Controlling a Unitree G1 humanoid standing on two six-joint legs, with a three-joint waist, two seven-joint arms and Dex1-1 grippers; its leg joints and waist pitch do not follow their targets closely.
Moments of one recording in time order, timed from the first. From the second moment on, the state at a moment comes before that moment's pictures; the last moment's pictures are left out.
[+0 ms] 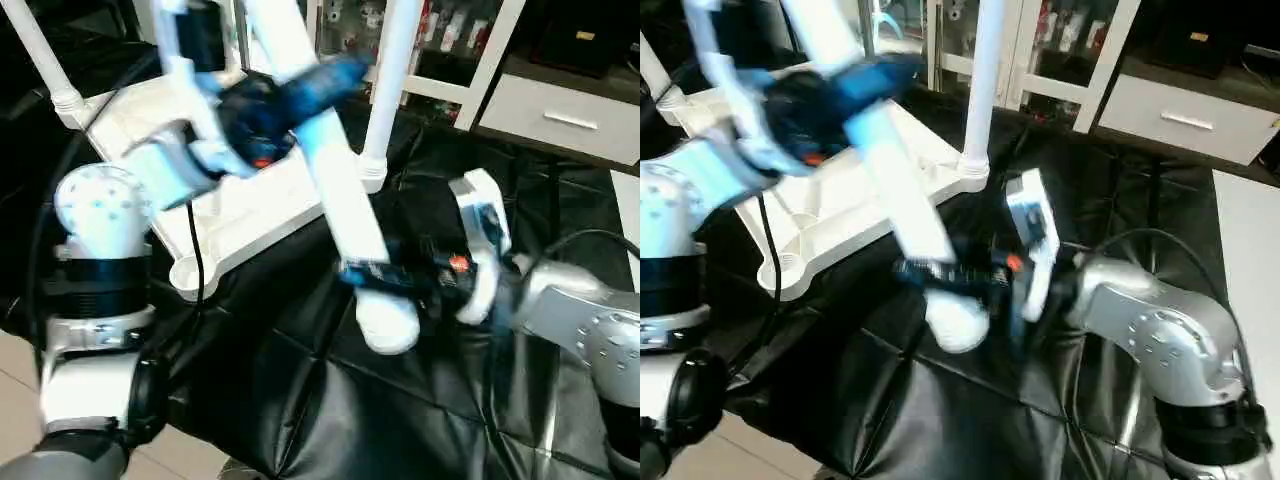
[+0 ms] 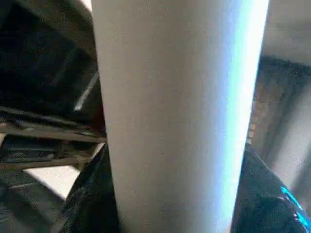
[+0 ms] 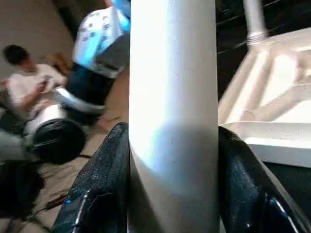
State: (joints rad) left arm -0.88 0.28 0.20 0.12 -1.04 0.91 -0.81; right arm -0.40 -0.46 0.01 -0.35 0.93 0.87 0.71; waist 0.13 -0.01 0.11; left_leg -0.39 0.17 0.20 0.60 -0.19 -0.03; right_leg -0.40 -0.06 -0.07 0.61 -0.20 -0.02
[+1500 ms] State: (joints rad) left arm -0.94 0.08 0.30 0.22 -0.86 0.77 -0.20; right arm -0.43 -0.42 0.31 -0.27 -0.02 0.43 0.23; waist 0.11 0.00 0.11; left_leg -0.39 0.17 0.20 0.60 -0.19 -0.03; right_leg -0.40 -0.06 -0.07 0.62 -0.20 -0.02
